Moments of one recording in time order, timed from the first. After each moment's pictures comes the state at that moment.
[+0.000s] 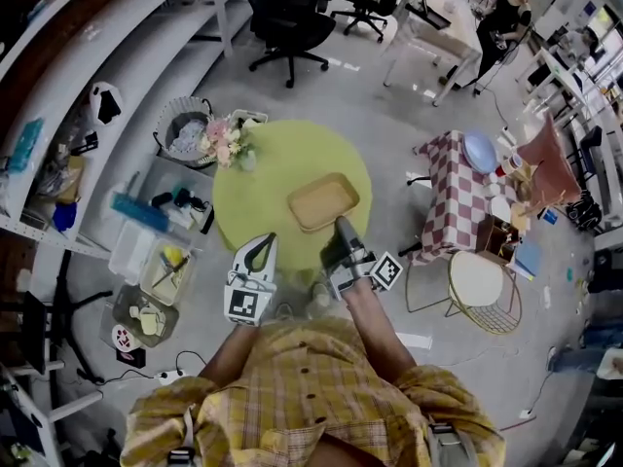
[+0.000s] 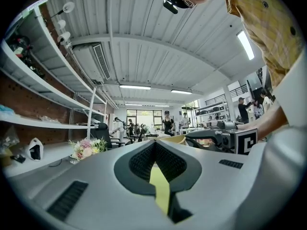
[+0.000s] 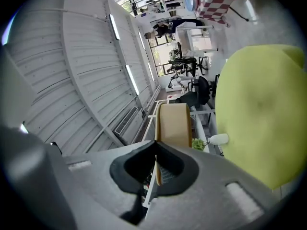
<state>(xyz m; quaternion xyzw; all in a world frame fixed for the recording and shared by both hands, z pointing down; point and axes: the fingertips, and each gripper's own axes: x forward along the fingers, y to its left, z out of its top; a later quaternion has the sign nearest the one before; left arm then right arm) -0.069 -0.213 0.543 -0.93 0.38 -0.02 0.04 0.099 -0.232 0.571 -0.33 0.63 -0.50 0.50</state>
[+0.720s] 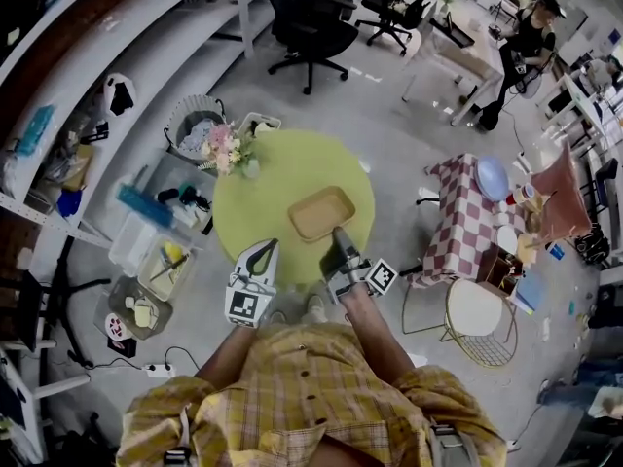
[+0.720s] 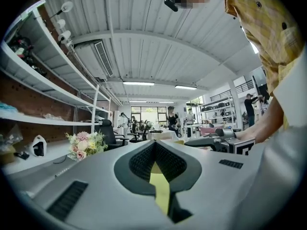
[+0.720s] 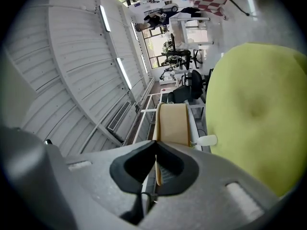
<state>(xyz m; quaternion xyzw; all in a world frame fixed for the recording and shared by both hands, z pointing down) -0.032 -0.241 0.574 -0.91 0.41 -0.03 0.03 0.131 -0.274 0.632 -0.32 0.63 -0.54 0.45</state>
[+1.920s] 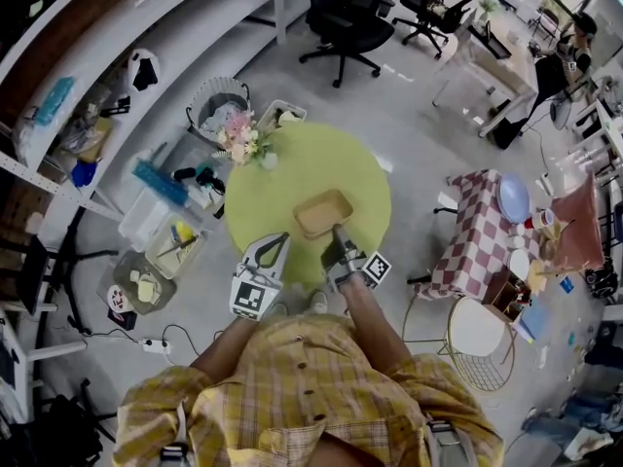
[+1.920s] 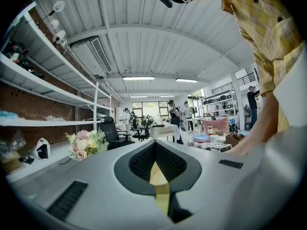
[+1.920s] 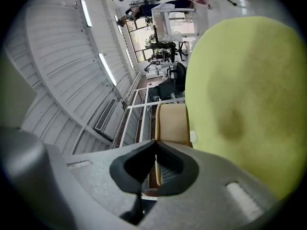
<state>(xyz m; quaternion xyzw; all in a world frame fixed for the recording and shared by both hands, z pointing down) -0.020 -0.261 0.580 -0.90 0.42 -0.07 0.02 0.119 -0.320 0.735 -0.31 0.60 -0.62 0.40</state>
